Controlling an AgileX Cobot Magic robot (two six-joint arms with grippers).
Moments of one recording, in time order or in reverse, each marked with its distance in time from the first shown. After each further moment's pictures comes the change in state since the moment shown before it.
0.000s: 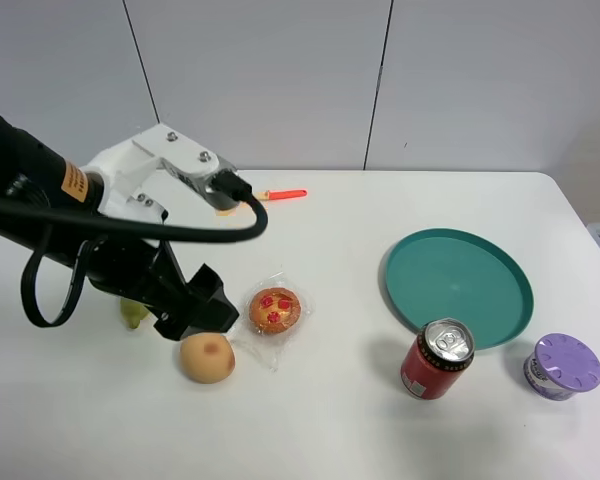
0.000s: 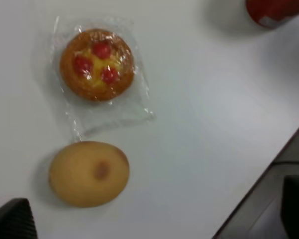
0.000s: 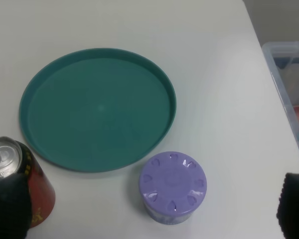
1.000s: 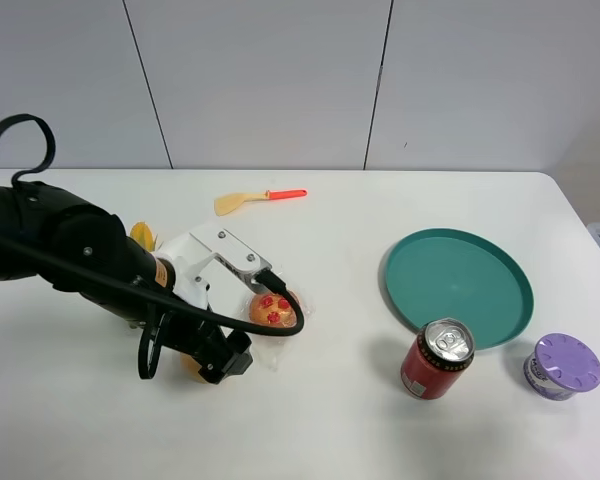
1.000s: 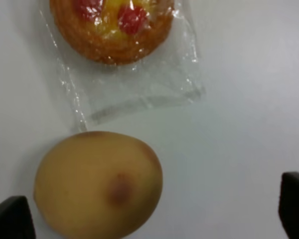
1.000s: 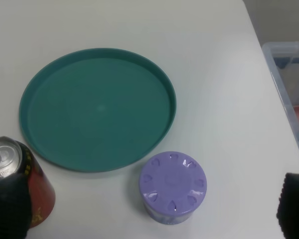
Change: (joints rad) left arm -0.014 0.277 0.190 0.025 -0.370 0.001; right arm 0.000 0.000 0.000 0.000 0.000 0.000
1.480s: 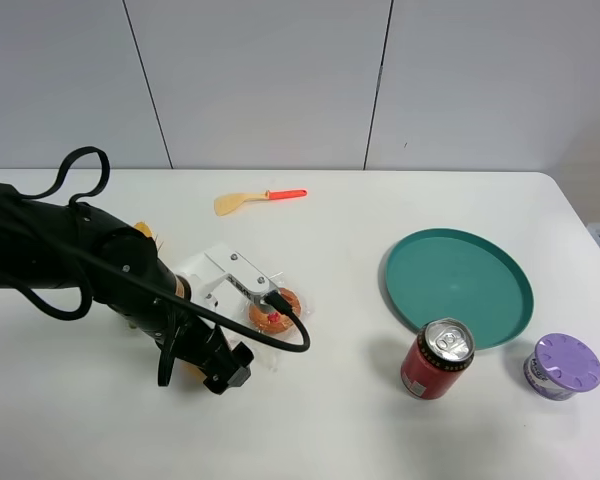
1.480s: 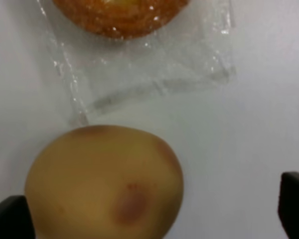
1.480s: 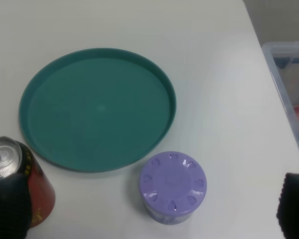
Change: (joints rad) left arm 0.000 0.117 0.000 0.043 -0.051 0.001; right arm 0.000 0.000 0.000 0.000 0.000 0.000
